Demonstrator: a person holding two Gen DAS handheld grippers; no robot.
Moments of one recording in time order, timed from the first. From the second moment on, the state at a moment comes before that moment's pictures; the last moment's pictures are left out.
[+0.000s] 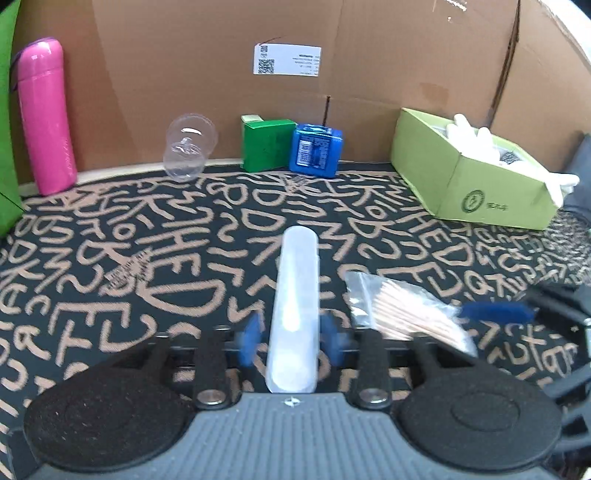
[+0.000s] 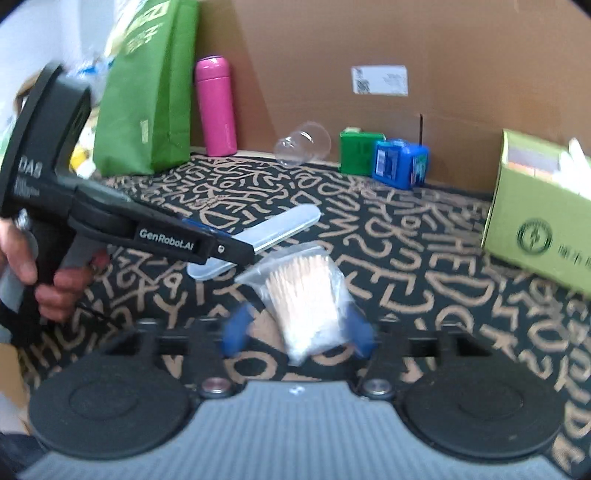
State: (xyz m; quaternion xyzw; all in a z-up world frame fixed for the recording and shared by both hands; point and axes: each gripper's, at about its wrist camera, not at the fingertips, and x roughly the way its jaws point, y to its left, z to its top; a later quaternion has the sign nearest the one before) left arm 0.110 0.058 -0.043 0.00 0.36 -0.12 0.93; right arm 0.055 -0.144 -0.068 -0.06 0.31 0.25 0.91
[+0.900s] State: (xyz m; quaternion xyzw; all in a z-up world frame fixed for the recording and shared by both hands) left arm 0.113 0.018 -0.033 0.02 0.34 -0.17 0.92; right arm 0.038 -0.179 -0.065 -0.01 0.29 0.23 0.93
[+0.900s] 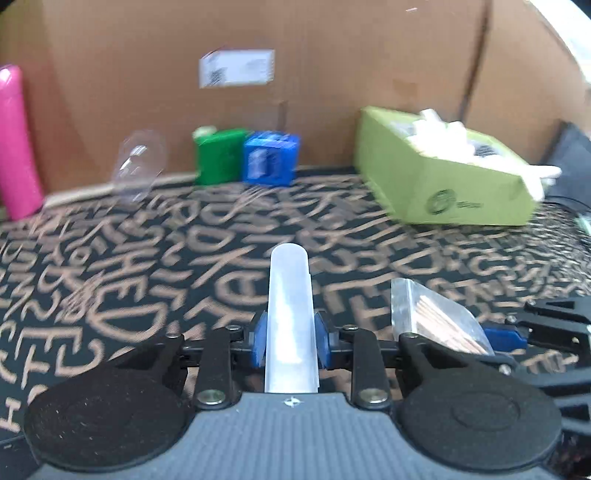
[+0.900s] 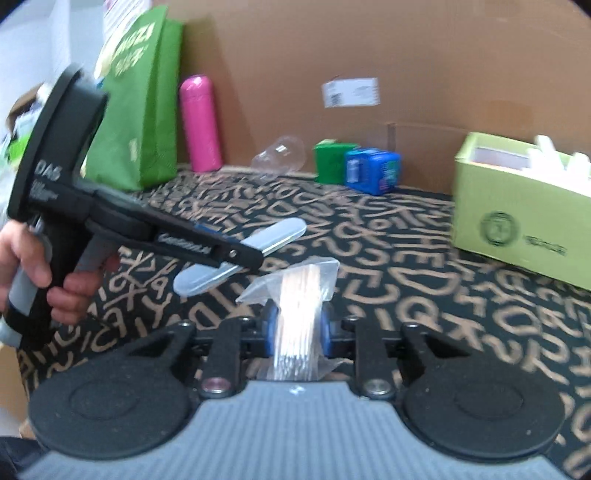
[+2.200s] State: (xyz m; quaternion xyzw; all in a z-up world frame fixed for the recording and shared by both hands) left arm 0.247 -0.213 0.035 0.08 0.25 -0.27 0.93; right arm 0.158 -0.394 -0.024 0.01 0.21 -0.01 0.98
